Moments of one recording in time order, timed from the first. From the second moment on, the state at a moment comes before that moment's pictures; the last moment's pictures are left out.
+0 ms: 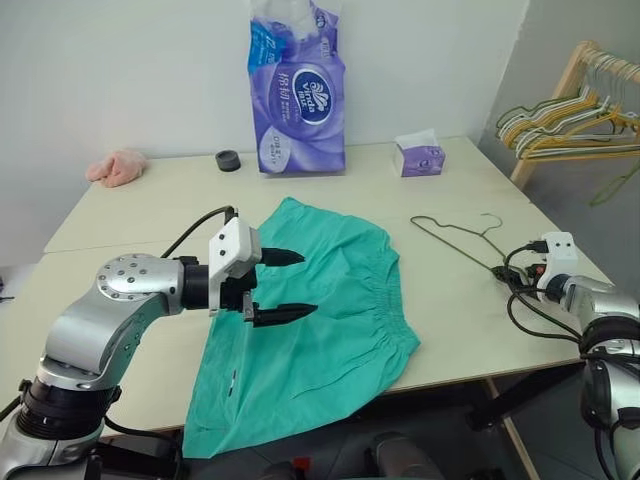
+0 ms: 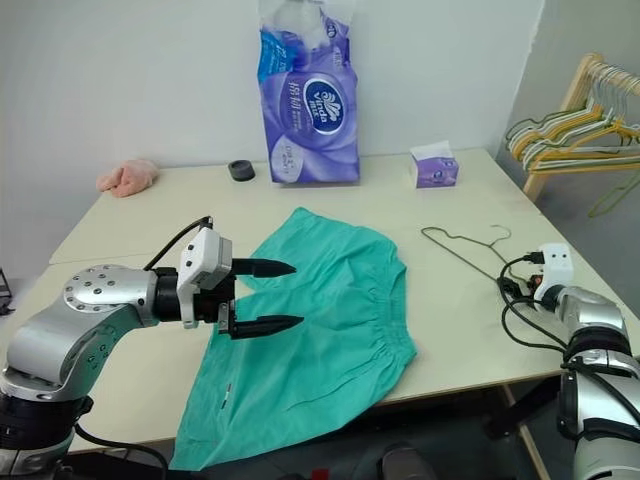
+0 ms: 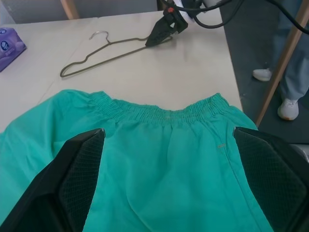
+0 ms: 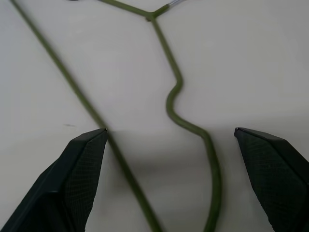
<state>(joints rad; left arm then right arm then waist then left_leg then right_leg) -0.33 0.83 0.02 -0.41 -0.55 0.62 -1.07 -0.73 -0.66 -0.21 1.11 0.12 0.27 0.58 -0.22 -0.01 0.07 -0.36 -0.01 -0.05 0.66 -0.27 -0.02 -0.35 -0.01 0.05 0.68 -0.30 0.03</state>
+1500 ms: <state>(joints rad) -0.43 0.76 0.07 -0.19 -0.46 0.60 -0.85 -0.67 -0.62 0.07 0.84 -0.13 -0.10 0.63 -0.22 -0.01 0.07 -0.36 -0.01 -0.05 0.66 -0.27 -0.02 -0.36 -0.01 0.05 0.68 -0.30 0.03</state>
